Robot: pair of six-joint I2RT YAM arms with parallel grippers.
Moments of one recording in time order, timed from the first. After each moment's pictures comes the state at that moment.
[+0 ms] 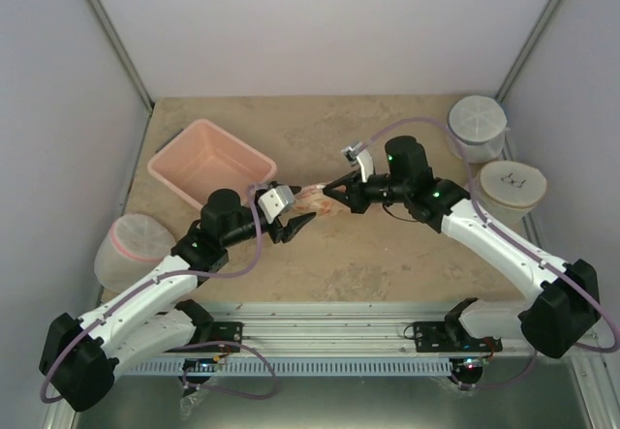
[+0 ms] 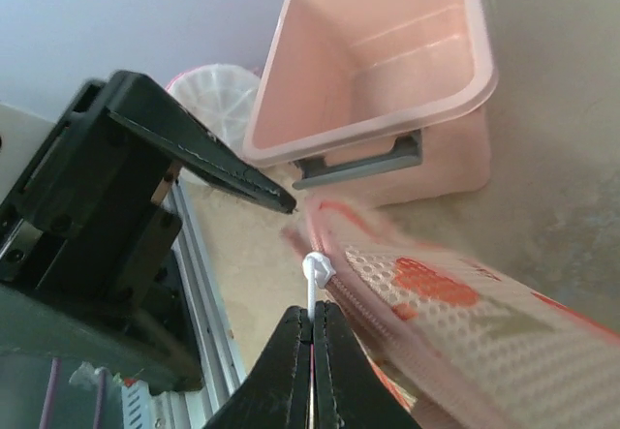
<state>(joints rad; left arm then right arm) -0.64 0.90 0.54 0.18 0.41 0.20 0.63 1.27 1.05 -0.26 -0.61 0.24</state>
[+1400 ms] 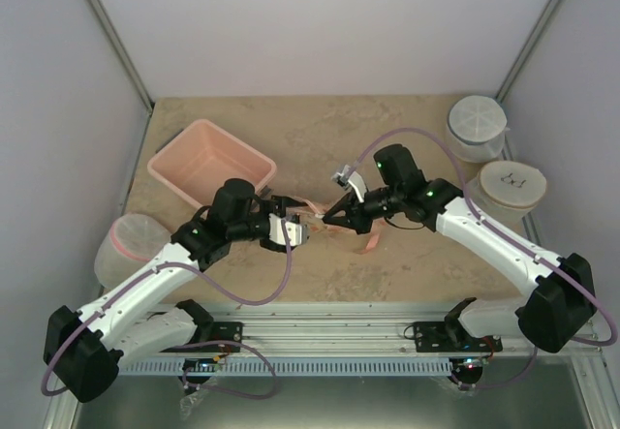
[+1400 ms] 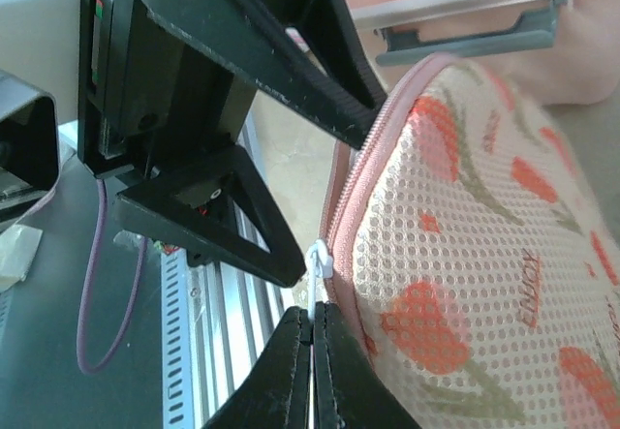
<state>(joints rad) -0.65 0.97 0.70 -0.26 0.47 1.00 0.67 1.31 1.06 -0.49 -0.77 -0.02</state>
